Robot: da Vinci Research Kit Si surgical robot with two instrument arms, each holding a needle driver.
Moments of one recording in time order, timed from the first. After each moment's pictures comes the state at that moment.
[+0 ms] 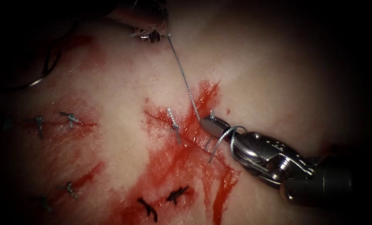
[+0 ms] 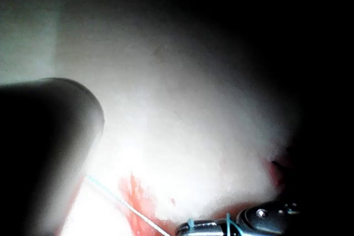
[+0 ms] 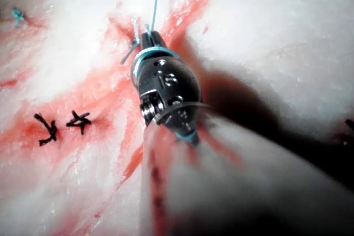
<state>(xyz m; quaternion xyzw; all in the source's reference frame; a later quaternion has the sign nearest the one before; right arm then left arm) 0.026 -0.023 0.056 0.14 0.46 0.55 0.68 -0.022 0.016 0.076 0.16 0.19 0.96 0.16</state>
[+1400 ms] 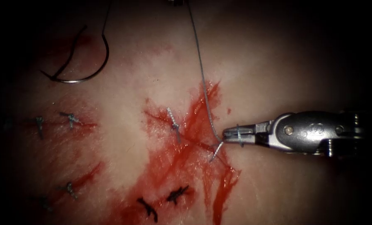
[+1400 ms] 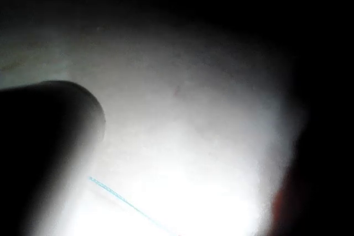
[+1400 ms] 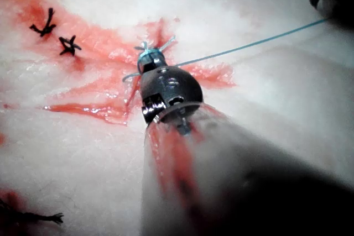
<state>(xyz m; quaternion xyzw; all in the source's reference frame) 0.022 -0.019 0.051 0.17 0.55 -0.04 0.82 -0.024 0.024 0.081 0.16 0.39 0.91 0.04</state>
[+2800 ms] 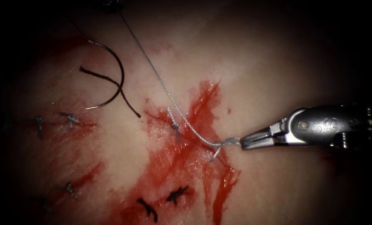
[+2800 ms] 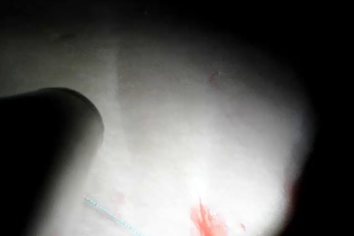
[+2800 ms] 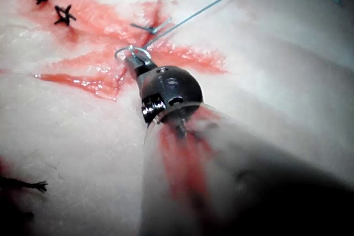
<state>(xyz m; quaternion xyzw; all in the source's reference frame) 0.020 -0.020 0.053 0.24 0.55 -0.08 0.79 -0.014 0.021 0.078 0.27 0.39 0.88 0.03</state>
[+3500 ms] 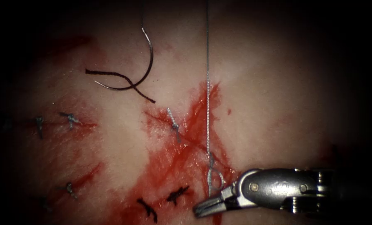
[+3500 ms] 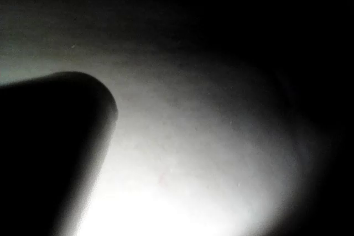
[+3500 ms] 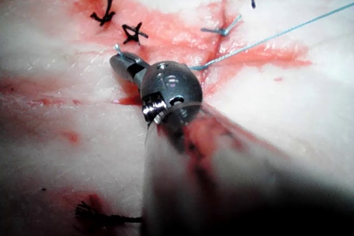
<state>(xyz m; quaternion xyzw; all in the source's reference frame) 0.027 -0.029 0.052 0.34 0.57 -0.04 0.74 -0.030 0.031 0.077 0.32 0.41 0.85 -0.01</state>
